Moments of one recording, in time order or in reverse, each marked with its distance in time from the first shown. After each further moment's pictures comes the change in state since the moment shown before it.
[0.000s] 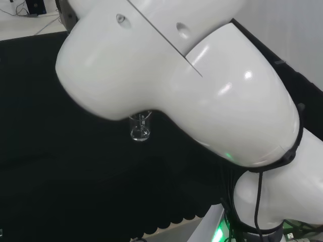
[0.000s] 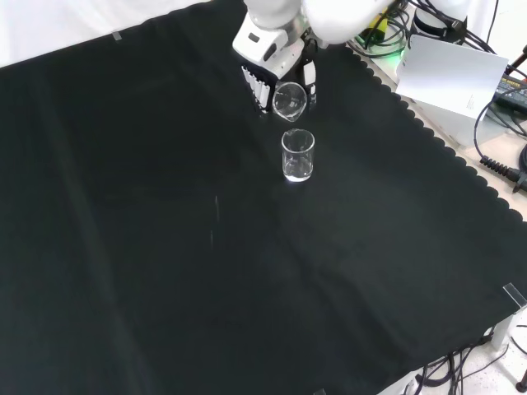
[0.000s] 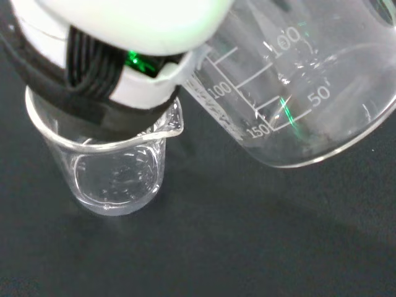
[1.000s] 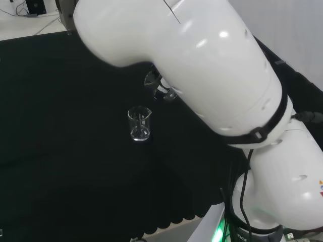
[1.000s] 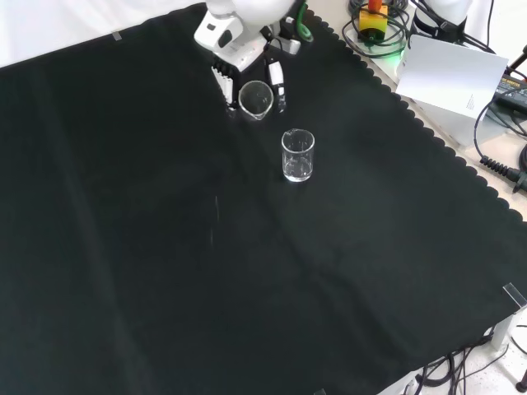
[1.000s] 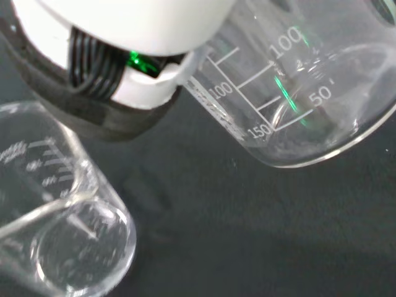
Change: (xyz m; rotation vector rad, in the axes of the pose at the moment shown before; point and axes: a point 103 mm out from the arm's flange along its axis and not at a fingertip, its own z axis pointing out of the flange) arm -0.061 0.034 0.033 -0.109 0.305 0.034
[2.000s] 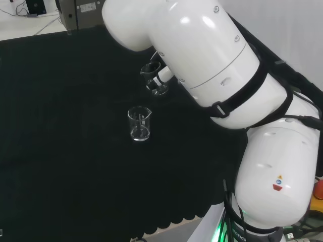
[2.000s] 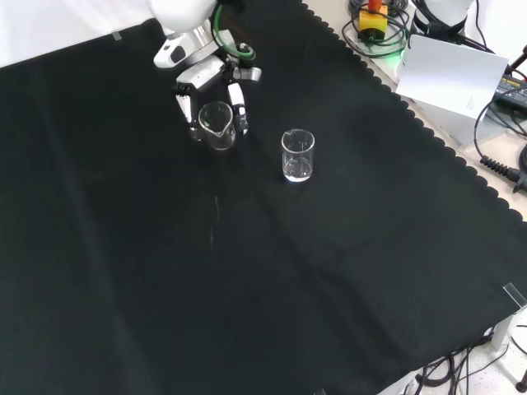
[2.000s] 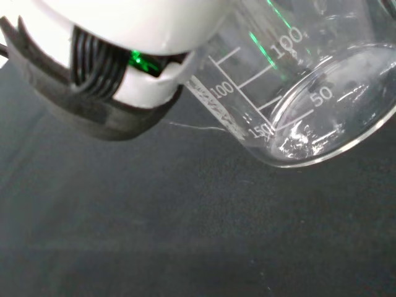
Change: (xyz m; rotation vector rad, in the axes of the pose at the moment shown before) arm -0.041 0.084 0.029 -0.110 0.341 -0.076
